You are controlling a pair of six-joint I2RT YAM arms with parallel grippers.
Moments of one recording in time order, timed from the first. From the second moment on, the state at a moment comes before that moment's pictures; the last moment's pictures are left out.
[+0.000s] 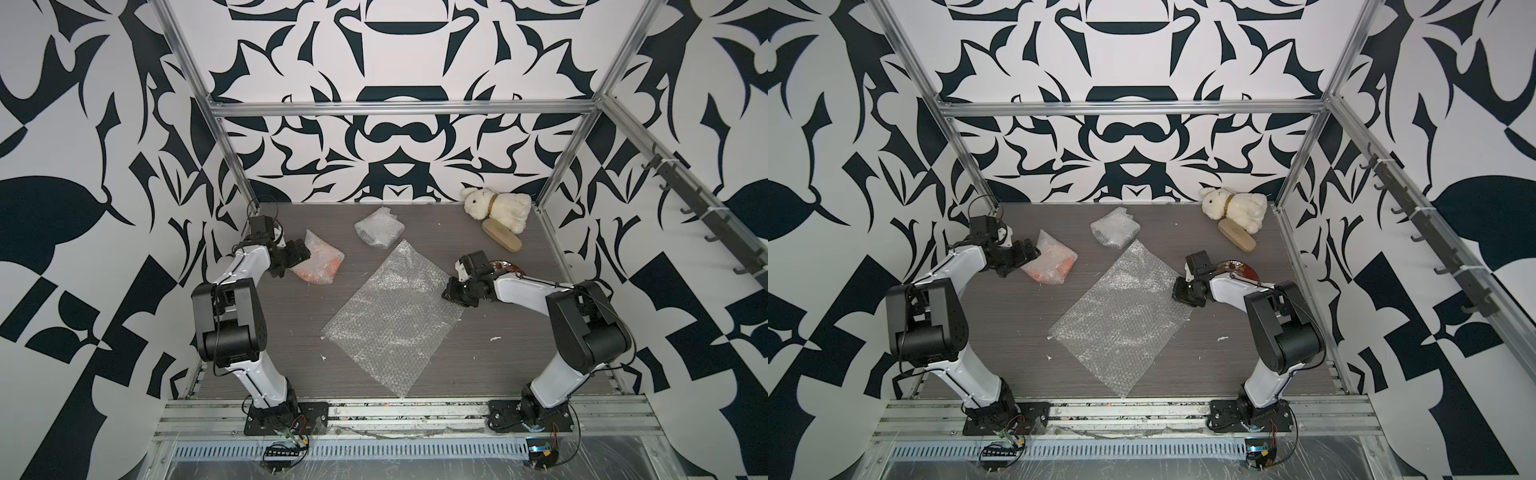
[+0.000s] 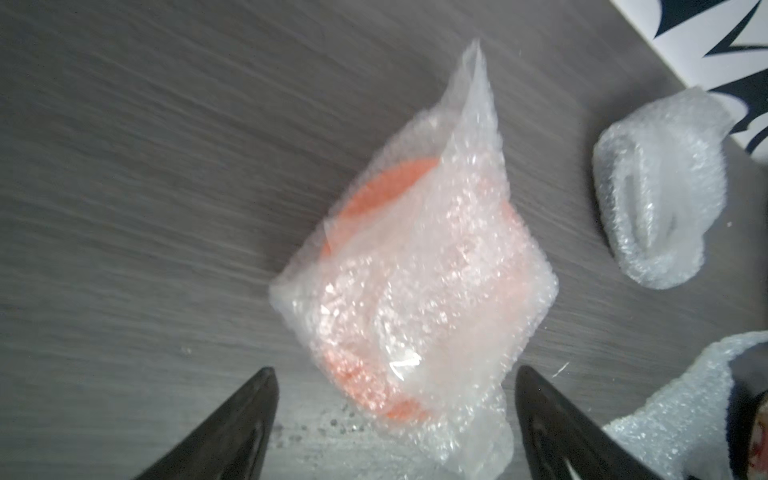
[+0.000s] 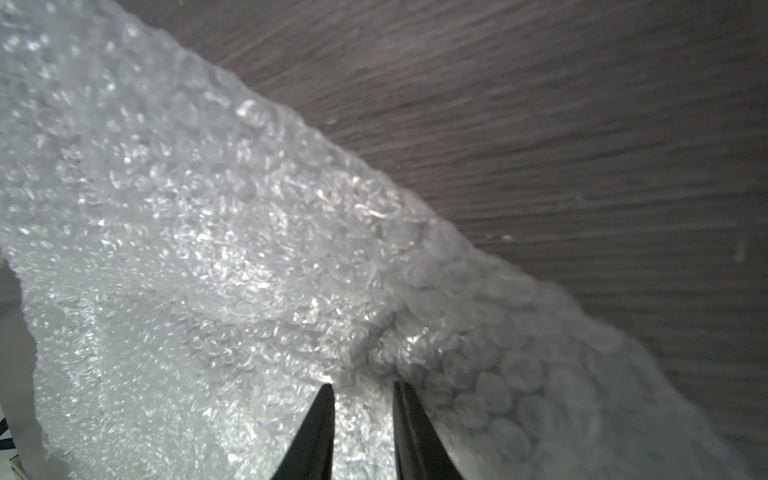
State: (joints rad) left arm 0.19 1.76 1.25 -0.52 0.35 -0.27; right arm 0.34 1.67 0.87 -0.29 -0.28 0.61
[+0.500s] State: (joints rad) left arm 0.36 1.90 1.26 -0.48 0.63 -0.28; right arm 0.34 1.65 0.92 -0.33 -0.28 0.60
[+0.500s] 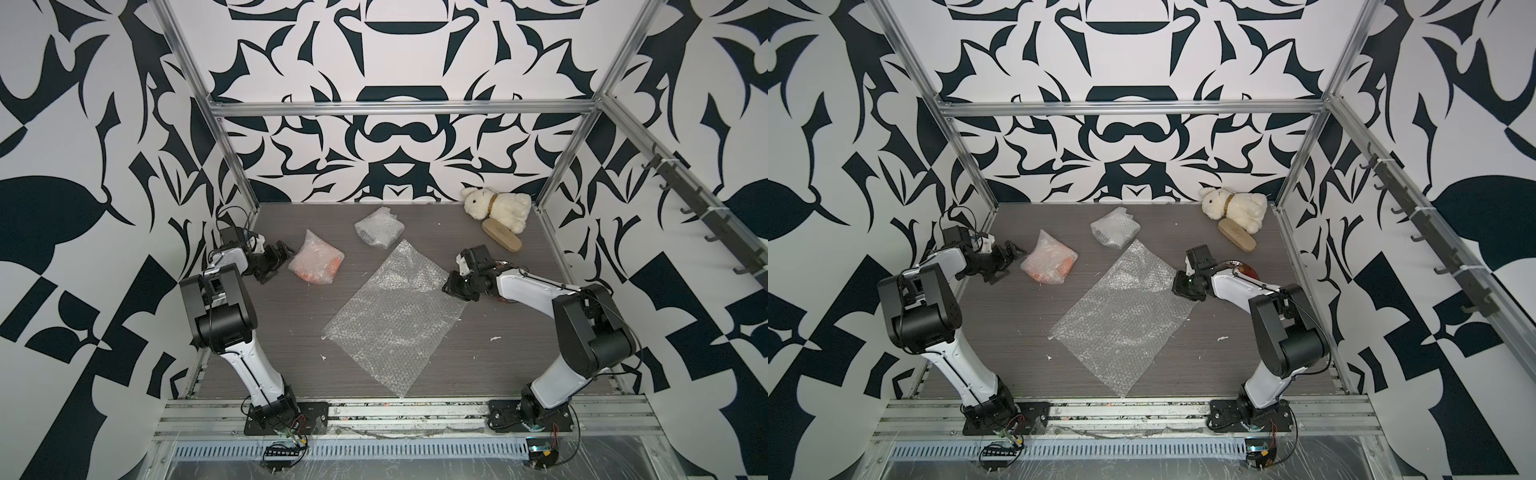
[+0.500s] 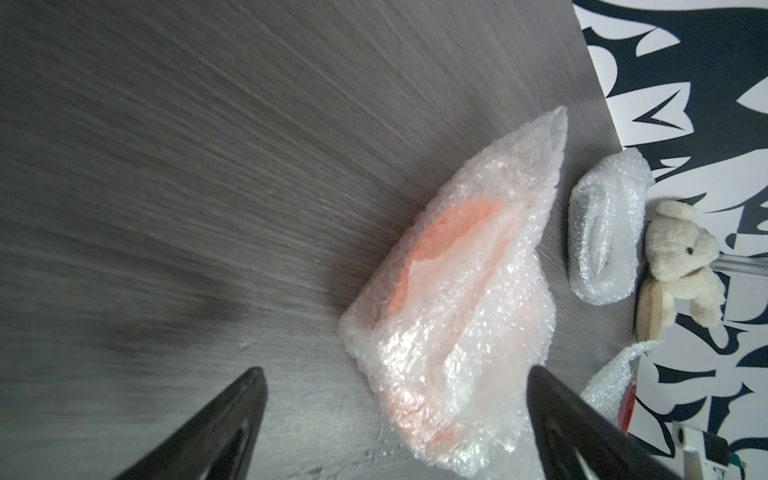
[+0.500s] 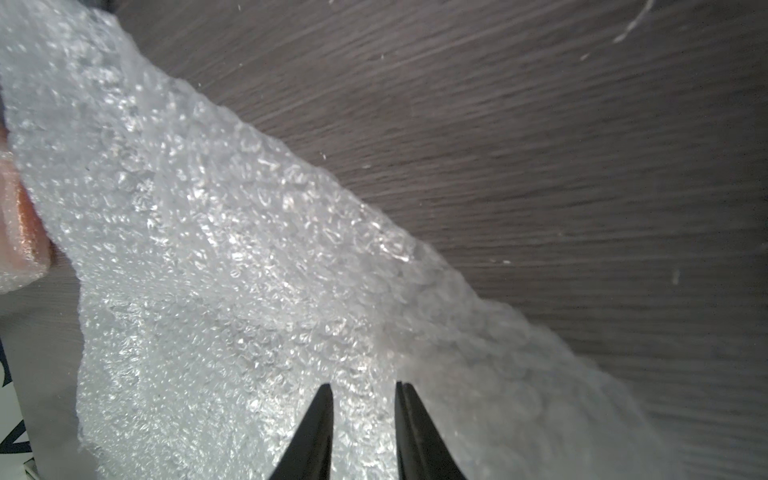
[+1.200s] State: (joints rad) left arm 0.35 2.07 1.28 -0.32 0.82 -0.40; right arm 0.34 1.67 0.93 -0.34 -0.28 0.60
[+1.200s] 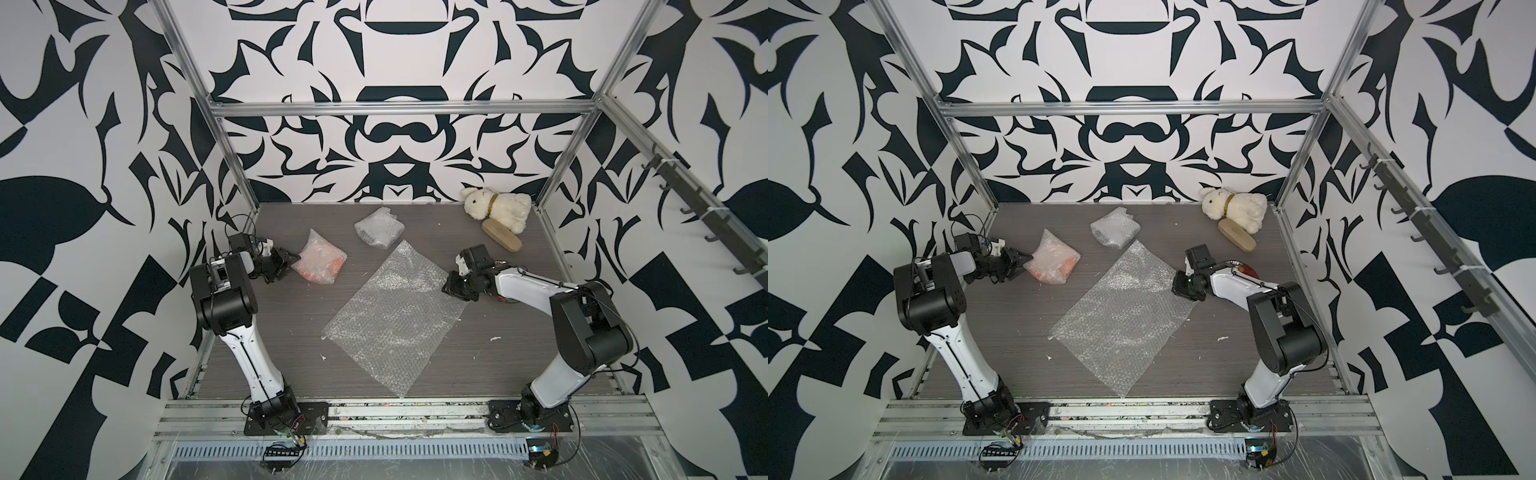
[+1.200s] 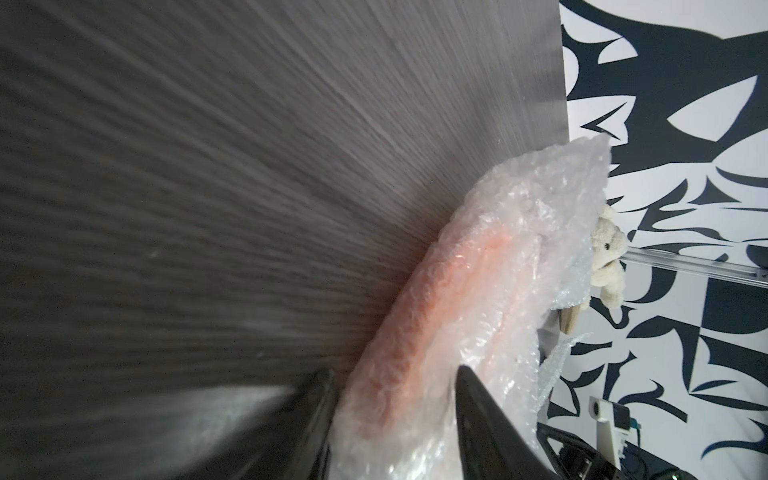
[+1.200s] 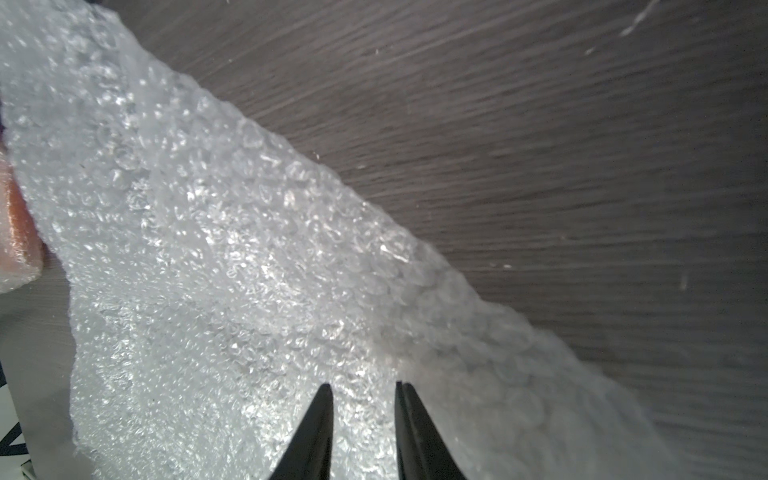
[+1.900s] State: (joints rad) left arm 0.33 2.08 1.25 -0.33 0.86 -0.38; right arm 0.34 1.69 0.95 -0.35 -0.28 0.60
